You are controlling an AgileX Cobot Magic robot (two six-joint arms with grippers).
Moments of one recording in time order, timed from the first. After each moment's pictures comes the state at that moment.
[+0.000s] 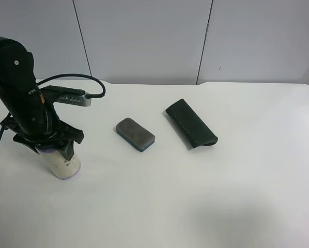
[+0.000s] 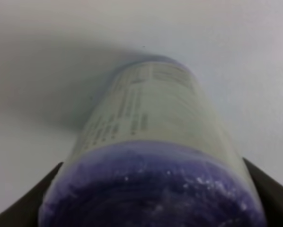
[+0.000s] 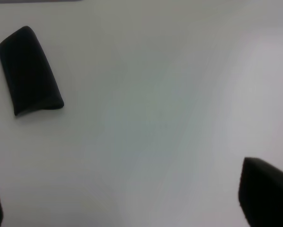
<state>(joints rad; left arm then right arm) -0.37 1.69 -0.93 0.01 0.75 -0.17 0.10 0.00 -0.51 -0.02 1.06 0.04</state>
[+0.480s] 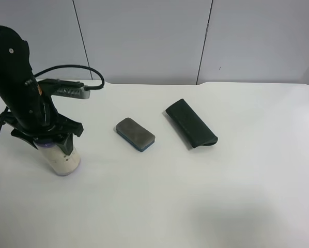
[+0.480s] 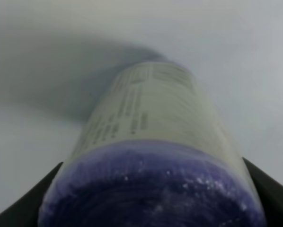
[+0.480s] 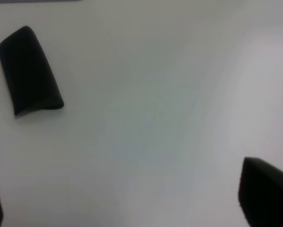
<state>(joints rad) -0.37 1.64 -0.99 -0.01 0.83 -0.17 0.10 0.00 -0.51 -0.02 1.06 0.04</state>
